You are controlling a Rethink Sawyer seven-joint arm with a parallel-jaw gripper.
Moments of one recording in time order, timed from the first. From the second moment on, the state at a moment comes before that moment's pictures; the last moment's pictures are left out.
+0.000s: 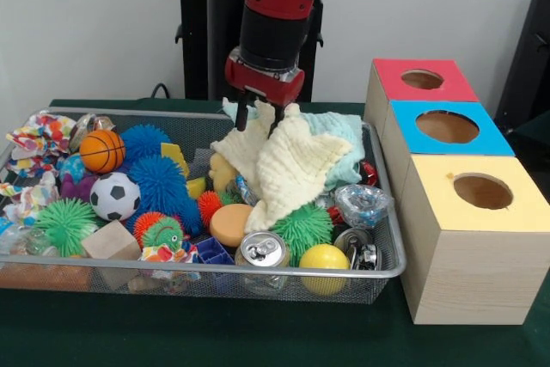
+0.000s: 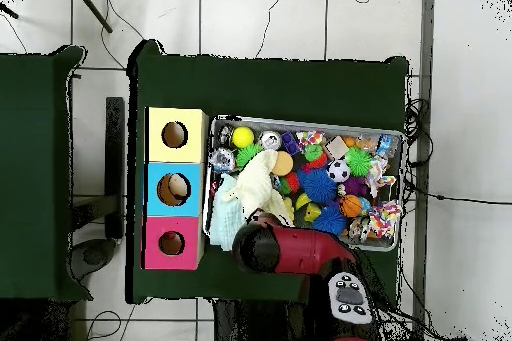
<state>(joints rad) -0.22 -0.58 -0.12 1.91 -0.21 0.20 2.21</state>
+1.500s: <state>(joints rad) -0.10 -0.34 -0.27 1.93 0.15 -0.20 2.23</state>
